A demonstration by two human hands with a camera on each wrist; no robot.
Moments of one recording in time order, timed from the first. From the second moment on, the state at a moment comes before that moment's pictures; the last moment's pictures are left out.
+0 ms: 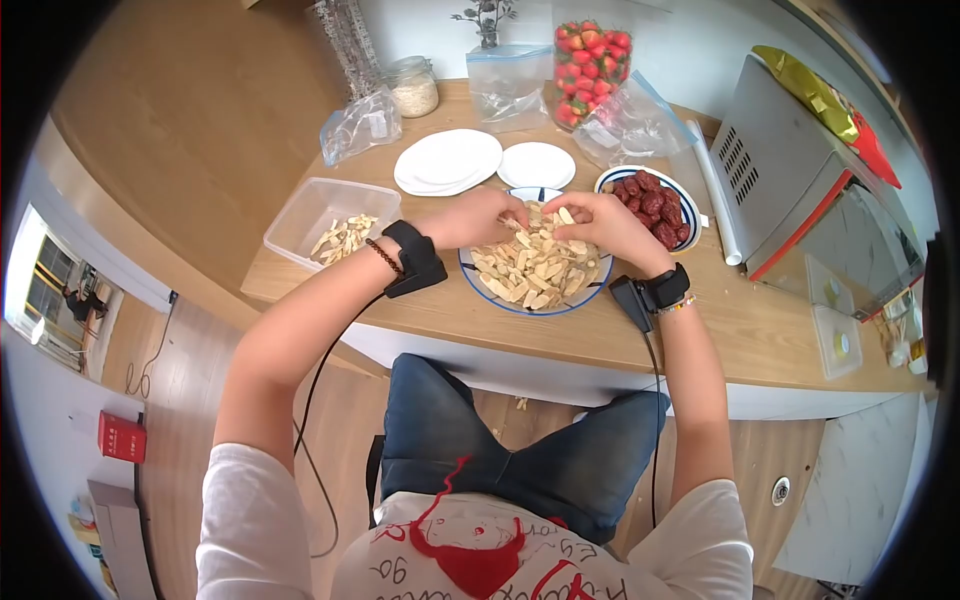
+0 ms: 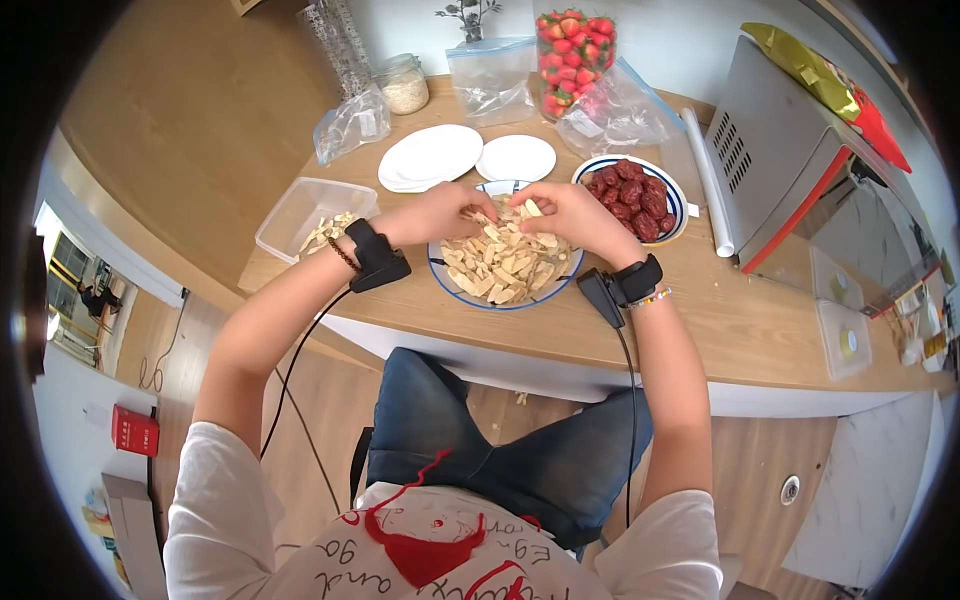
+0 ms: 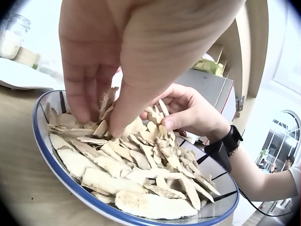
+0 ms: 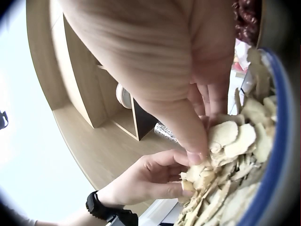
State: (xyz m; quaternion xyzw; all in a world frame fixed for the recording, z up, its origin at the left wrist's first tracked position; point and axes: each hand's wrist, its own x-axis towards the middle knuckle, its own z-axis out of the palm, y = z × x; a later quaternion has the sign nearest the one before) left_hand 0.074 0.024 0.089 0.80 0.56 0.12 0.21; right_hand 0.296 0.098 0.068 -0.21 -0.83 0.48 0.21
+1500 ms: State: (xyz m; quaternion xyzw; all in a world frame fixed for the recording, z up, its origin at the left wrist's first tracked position) left_hand -0.059 -0.066 0.142 0.34 0.47 0.58 0.57; right_hand 0.290 0.105 0.065 -0.16 -0.74 0.54 0.36
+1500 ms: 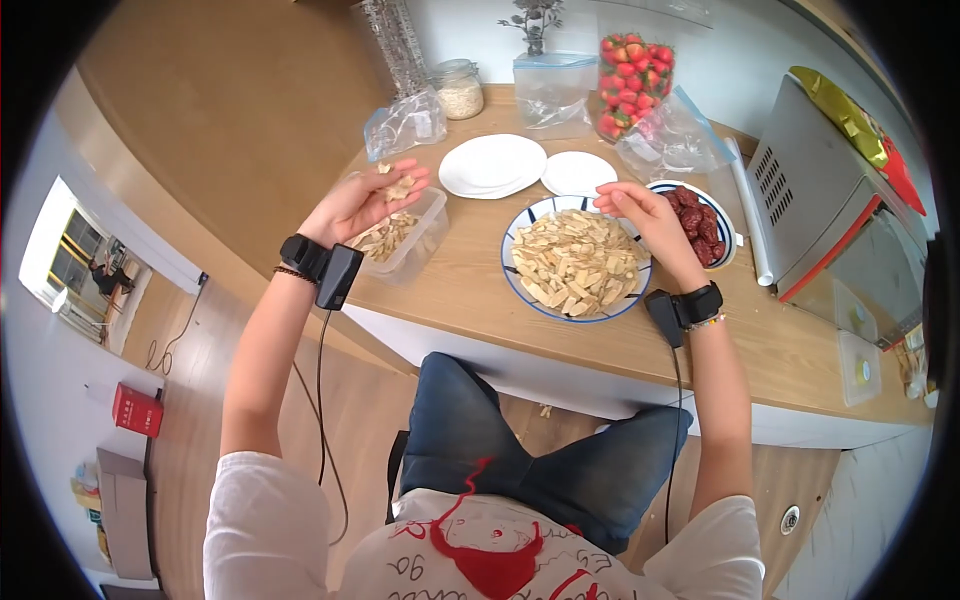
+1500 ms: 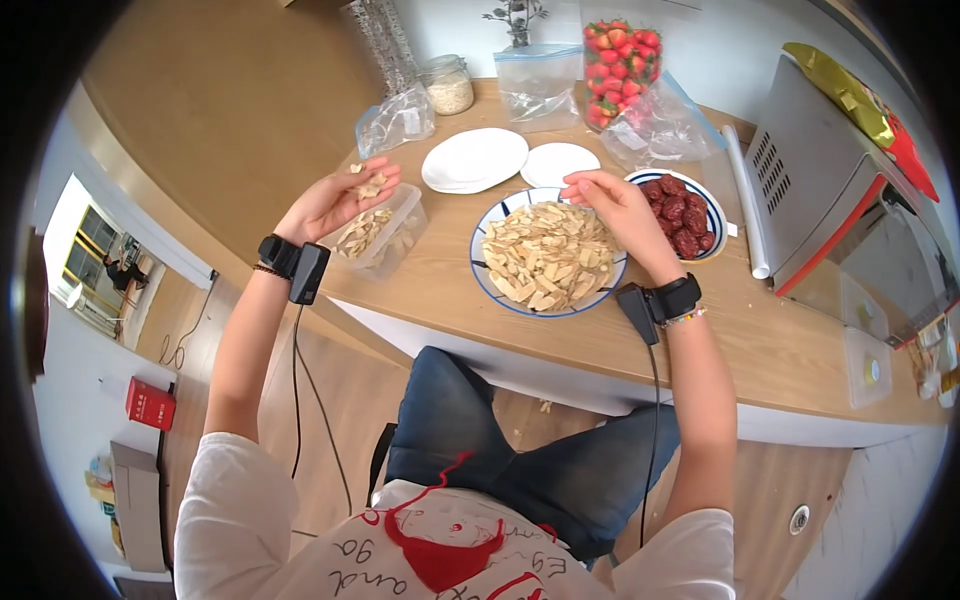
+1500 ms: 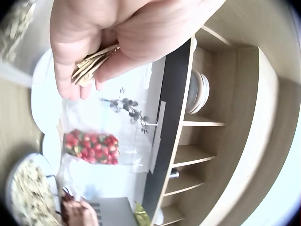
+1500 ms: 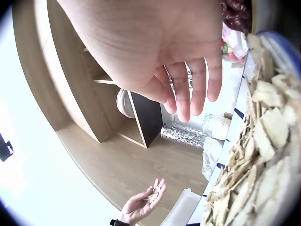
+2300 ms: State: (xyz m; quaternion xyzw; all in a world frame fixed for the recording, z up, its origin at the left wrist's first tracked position) left_hand -0.007 -0.061 0.148 0.56 0.56 0.38 0.48; right_hand 0.295 0.111 0.067 -0.18 -0.74 0.54 0.35
